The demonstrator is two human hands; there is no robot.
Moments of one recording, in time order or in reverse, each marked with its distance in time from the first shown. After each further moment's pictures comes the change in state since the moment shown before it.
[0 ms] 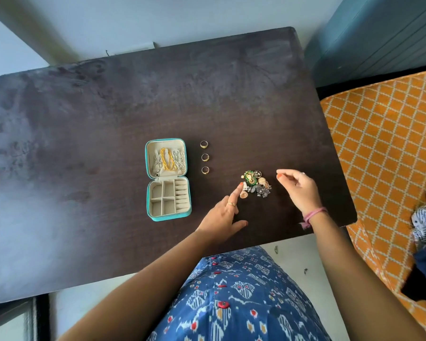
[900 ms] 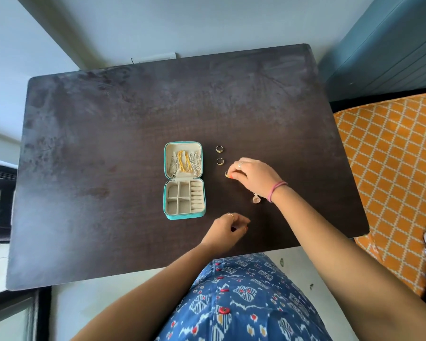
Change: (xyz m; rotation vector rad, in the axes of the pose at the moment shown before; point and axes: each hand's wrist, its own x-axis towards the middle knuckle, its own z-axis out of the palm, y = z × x) left_hand -0.030 -0.015 0.003 -0.345 0.110 -0.149; right_hand 0.011 -0.102 0.085 -0.640 -0.404 -0.596
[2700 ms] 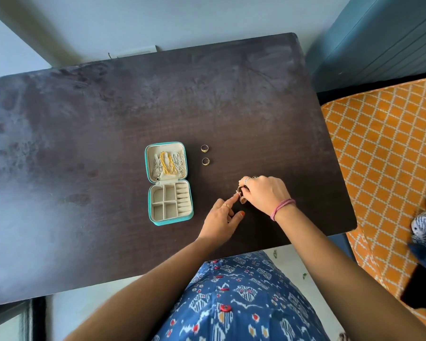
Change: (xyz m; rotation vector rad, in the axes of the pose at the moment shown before) left_hand 0.029 0.020 0.010 0.209 0.090 0.032; right_hand -0.046 0.025 0.002 -0.391 -0.041 0.119
